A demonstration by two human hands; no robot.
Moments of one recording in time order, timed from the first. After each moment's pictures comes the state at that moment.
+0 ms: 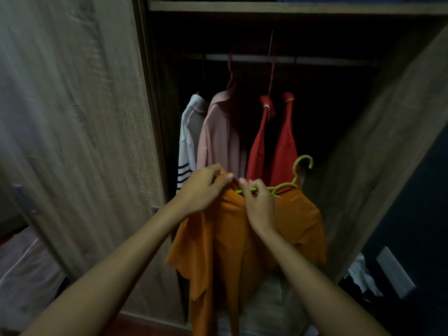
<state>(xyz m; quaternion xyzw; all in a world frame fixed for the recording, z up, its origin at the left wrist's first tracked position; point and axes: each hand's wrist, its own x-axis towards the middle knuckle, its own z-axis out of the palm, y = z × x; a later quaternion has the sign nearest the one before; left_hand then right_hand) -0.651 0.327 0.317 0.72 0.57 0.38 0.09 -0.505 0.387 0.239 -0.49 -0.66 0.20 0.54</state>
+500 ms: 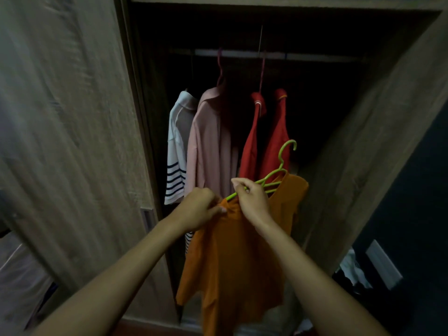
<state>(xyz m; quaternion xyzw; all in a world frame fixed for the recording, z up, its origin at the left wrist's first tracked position) -0.648 0.341 0.276 0.78 0.59 0.19 0.07 -0.497 0.392 0.256 -0.48 -0.66 0.34 0.46</state>
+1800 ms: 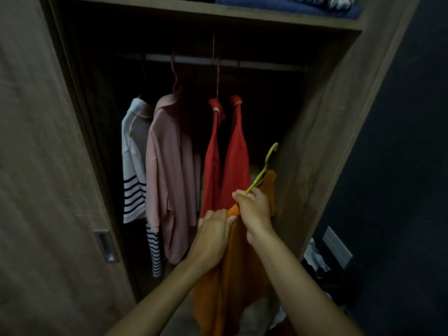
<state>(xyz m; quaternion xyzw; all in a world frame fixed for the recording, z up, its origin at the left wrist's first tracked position) -0.548 0.347 0.224 0.76 0.55 0.33 0.07 -0.448 0.375 0.271 -0.55 -0.38 0.47 0.58</state>
